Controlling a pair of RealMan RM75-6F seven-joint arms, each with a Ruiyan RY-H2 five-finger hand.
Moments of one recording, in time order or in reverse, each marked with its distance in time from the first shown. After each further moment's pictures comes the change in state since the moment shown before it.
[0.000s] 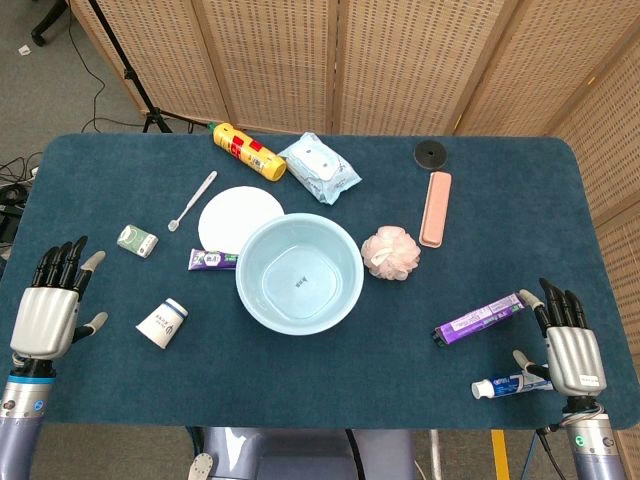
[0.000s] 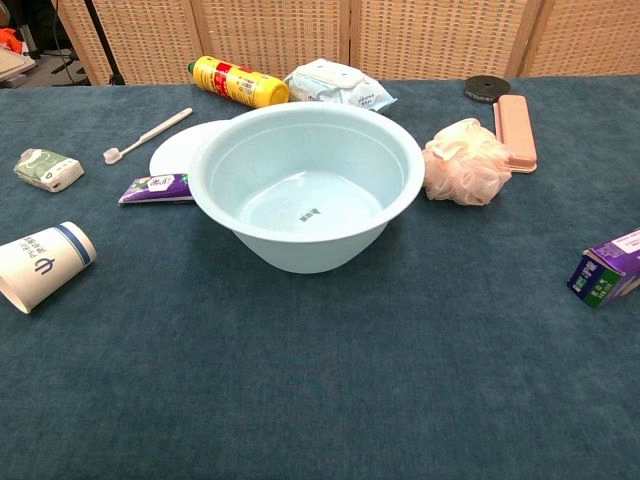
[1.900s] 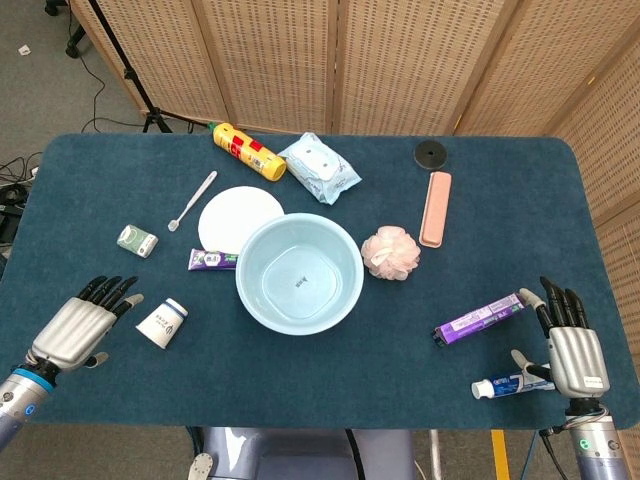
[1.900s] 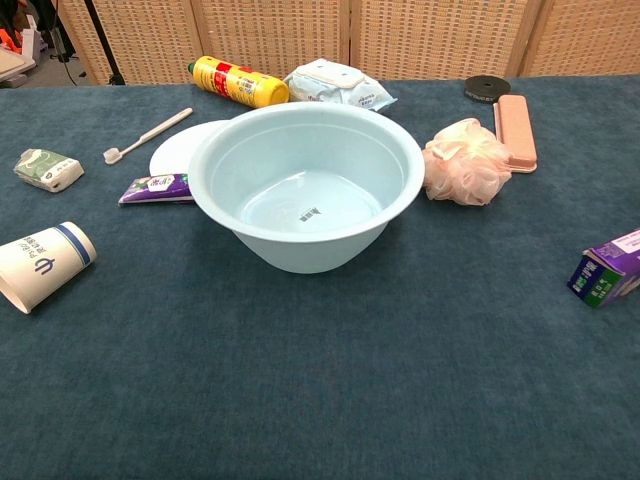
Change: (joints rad) left arm -0.156 0.405 0.099 -0.312 -0.011 -0.535 0.115; right arm -0.007 0.033 -0.004 -0.034 -0.032 0.022 0.056
